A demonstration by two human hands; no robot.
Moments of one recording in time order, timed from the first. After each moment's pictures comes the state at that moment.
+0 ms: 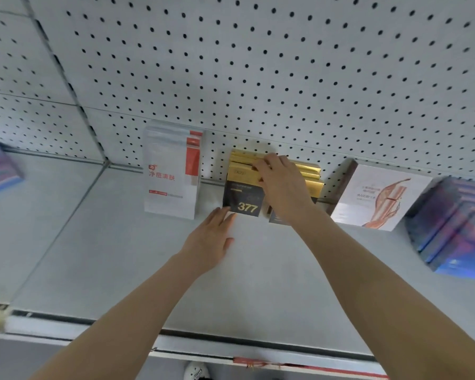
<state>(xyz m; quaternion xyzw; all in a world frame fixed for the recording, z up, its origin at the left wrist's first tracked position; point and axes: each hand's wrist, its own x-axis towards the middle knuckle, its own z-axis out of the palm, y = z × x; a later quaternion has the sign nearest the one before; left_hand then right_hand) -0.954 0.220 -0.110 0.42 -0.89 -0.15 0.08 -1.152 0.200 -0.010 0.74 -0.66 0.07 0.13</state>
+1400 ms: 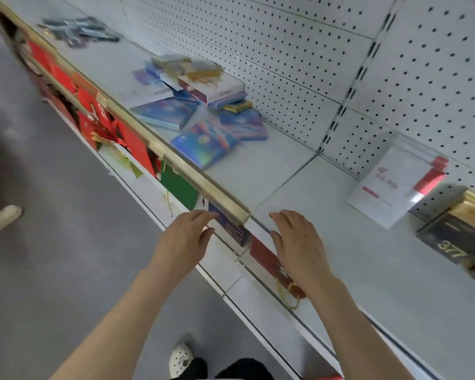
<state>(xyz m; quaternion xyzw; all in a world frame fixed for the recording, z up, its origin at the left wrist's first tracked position) -0.590 0.440 -0.062 0.73 -0.63 -0.05 0.26 -0.818 0.341 -0.064 0.89 -0.44 0.14 -0.04</state>
